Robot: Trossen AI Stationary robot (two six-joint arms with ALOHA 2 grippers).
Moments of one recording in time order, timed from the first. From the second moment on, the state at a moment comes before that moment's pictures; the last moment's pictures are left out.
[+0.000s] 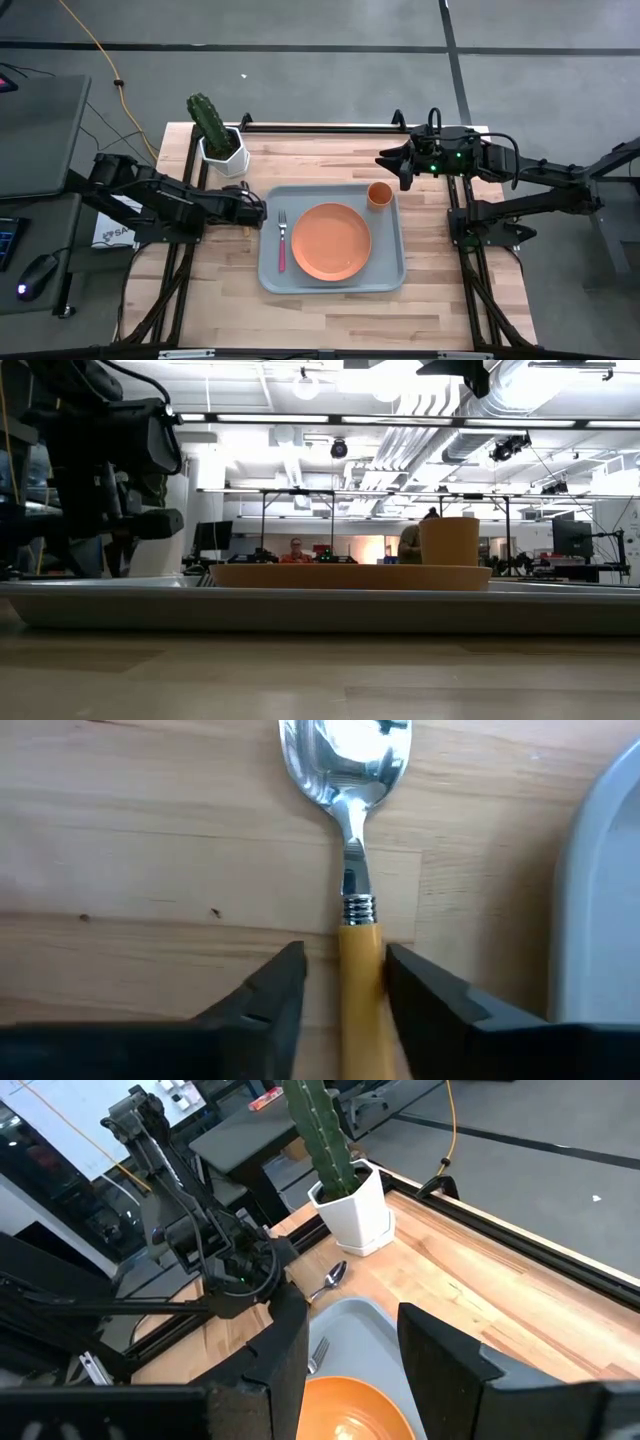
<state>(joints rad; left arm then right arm) 0.03 1.37 0.52 -0.69 -0.37 -1.76 -0.17 0.95 1.05 -0.40 0.10 0.50</state>
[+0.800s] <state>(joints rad) -0.04 1.15 0.66 -0.81 -0.46 -1.60 -0.17 0.95 1.05 -0.40 0.10 0.52</state>
